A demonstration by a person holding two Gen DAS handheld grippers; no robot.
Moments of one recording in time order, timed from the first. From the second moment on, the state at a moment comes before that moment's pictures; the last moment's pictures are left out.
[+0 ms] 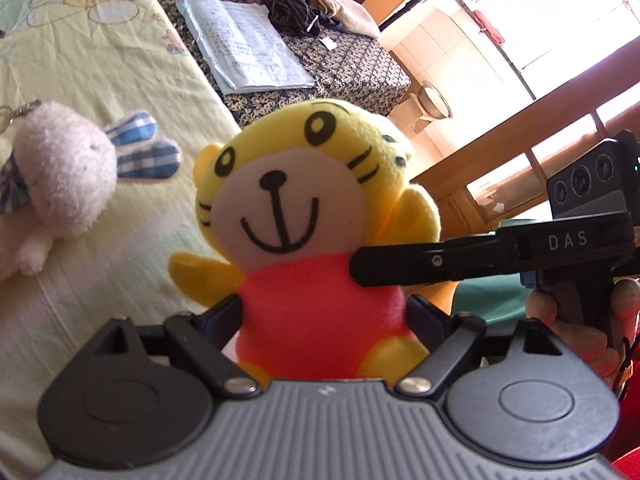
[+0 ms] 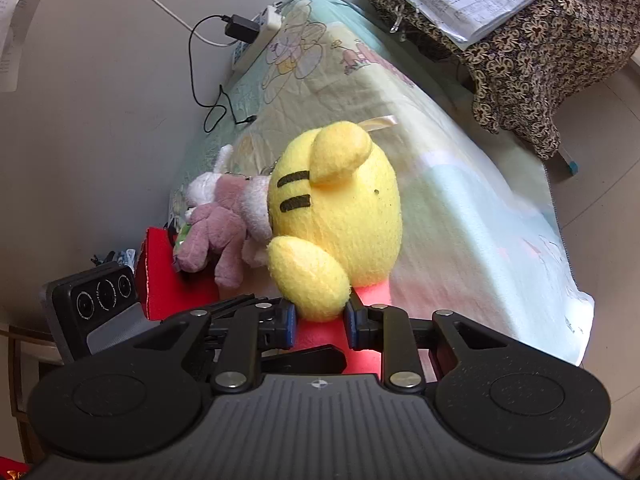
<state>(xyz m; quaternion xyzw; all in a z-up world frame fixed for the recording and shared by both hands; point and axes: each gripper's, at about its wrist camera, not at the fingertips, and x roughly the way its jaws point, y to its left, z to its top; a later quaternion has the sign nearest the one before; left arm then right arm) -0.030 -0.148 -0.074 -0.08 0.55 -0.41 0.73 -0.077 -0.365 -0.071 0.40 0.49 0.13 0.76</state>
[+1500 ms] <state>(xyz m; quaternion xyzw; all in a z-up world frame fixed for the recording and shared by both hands) -0.007 0.227 0.003 -0.14 0.39 -0.27 0.87 0.005 0.020 0.020 0.16 0.38 0.30 0.86</state>
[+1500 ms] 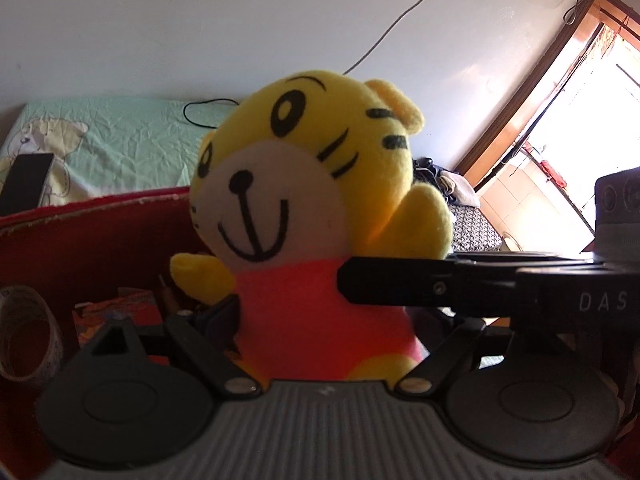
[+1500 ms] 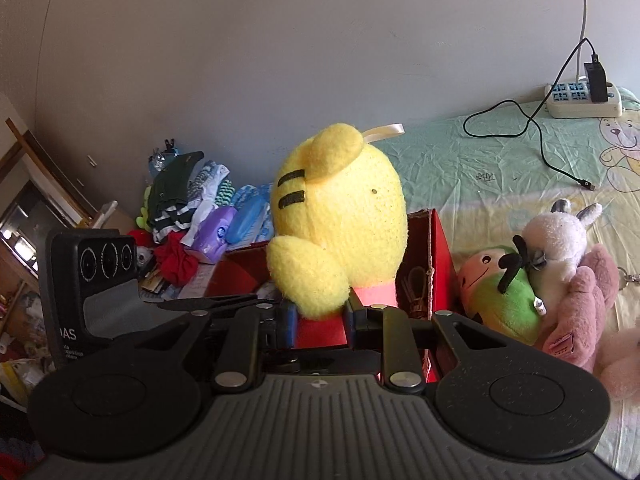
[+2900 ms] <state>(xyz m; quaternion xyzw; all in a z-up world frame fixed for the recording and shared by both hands) 0.017 0.222 -0.042 -0.10 0.50 -0.26 0.82 0.046 0.068 -0.021 0.04 0.46 0.18 0.87</state>
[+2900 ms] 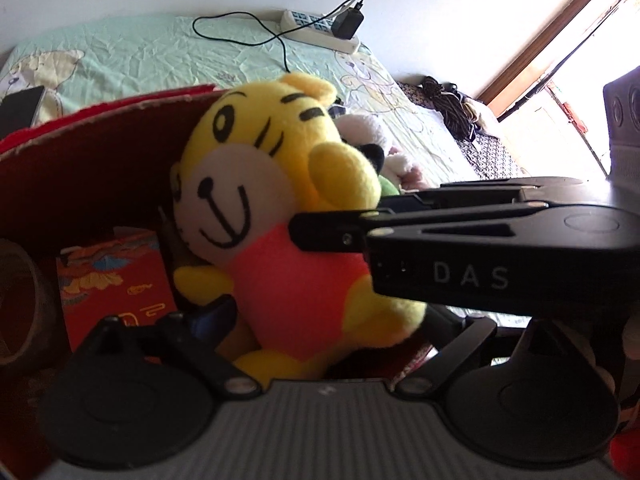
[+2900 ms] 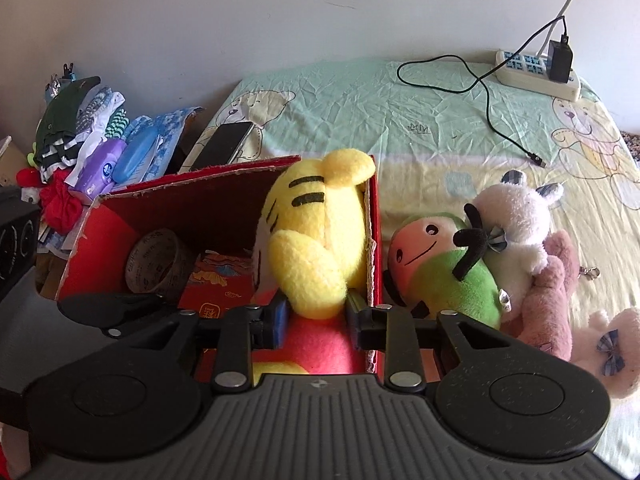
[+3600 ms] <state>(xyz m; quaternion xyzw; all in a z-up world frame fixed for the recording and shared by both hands) -0.004 0.212 -0.020 -0.05 0.49 -0.20 0.85 0.025 0.051 -0.010 0.09 0.42 0.16 0.89</state>
